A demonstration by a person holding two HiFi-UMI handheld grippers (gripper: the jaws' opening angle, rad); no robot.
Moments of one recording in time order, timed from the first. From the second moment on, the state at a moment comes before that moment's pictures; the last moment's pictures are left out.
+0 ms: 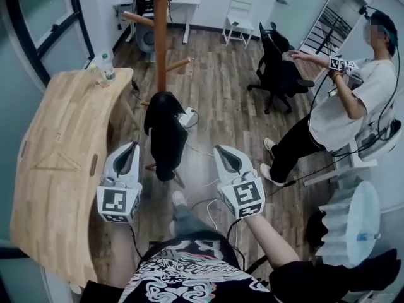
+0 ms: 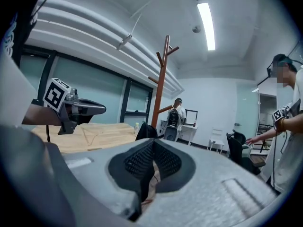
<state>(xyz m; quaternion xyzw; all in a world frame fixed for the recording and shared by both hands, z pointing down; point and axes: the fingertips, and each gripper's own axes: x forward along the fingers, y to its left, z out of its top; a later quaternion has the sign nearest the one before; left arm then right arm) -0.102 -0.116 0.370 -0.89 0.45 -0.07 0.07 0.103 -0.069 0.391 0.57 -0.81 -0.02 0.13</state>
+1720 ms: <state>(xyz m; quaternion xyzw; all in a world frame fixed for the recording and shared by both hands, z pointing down) -0.019 -0.103 0.387 -0.86 0.50 -0.12 0.08 0.175 -0.065 0.394 0.52 -0.85 0.03 0.09</state>
